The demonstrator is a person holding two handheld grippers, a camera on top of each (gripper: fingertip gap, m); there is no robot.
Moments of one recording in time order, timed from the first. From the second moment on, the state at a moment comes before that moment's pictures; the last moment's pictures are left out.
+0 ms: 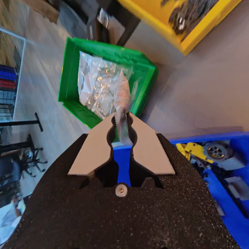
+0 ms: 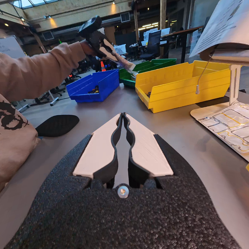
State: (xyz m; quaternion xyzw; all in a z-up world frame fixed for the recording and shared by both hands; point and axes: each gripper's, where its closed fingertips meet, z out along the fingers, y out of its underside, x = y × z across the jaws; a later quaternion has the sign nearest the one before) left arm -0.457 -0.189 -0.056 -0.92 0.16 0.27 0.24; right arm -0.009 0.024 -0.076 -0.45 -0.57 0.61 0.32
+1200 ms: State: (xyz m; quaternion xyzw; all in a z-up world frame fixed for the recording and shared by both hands) left arm -0.522 -0.173 -0.156 -0.95 0.24 0.17 0.04; right arm -0.015 0.017 -0.135 -0.50 -0.61 0.56 0.26
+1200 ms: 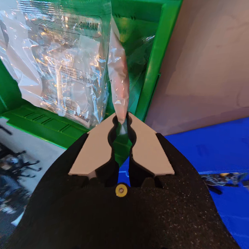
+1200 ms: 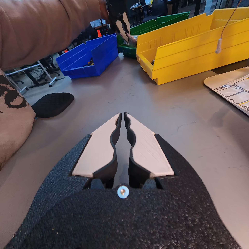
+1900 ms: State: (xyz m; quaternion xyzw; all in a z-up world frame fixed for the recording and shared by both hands) left arm -0.528 -0.169 -0.124 -0.98 0.15 0.10 0.13; right arm -0.014 0.018 -0.138 -0.50 -0.61 0.56 0.26
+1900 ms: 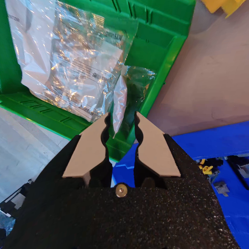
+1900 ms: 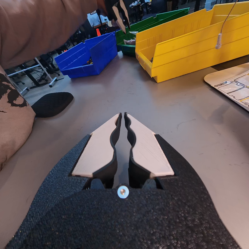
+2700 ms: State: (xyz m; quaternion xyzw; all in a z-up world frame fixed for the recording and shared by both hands) left arm -0.466 -0.139 0.079 -0.87 0.09 0.13 0.48; right arm -0.017 0.019 -0.115 -0.48 -0.59 0.57 0.29
